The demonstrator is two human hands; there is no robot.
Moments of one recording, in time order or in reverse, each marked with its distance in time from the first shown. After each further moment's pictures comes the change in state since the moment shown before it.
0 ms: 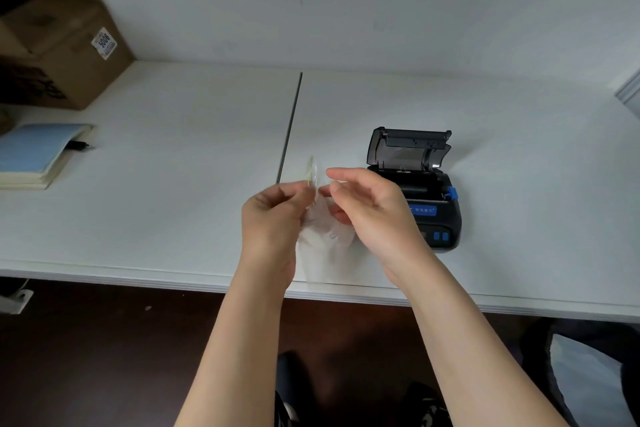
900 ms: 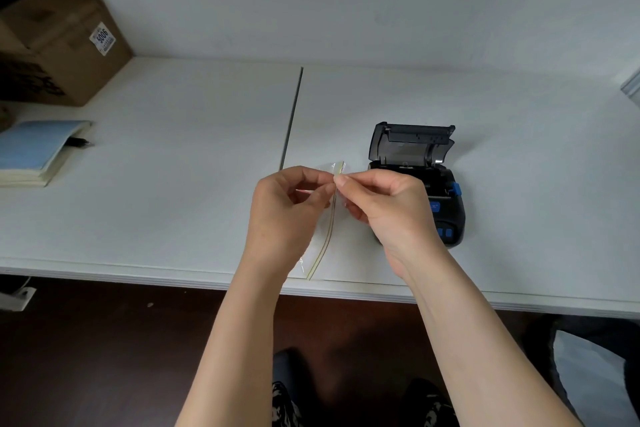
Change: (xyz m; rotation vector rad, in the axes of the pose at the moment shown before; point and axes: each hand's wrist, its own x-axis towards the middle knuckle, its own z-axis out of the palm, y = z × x) left_hand -0.010 0.014 0.004 0.429 -0.140 0.253; right_hand 0.001 -0.005 -0.004 0.124 0.152 0.076
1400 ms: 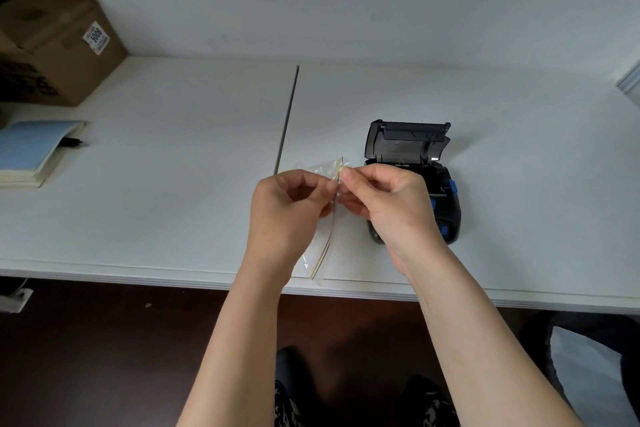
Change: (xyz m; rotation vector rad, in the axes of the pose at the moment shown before) left_hand 0.000 -0.002 0.008 -0.072 0.028 -0.085; right_hand 0.000 -0.003 -0.006 0.010 -0.023 -0.030
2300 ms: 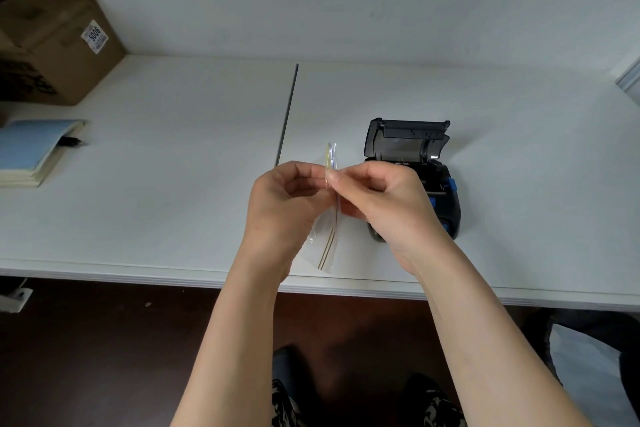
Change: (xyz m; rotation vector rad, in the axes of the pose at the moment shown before) left_hand 0.000 0.003 -0.003 -0.089 -0.056 -0.010; right_hand -0.004 -0.004 -0.003 -0.141 -0.068 0.001
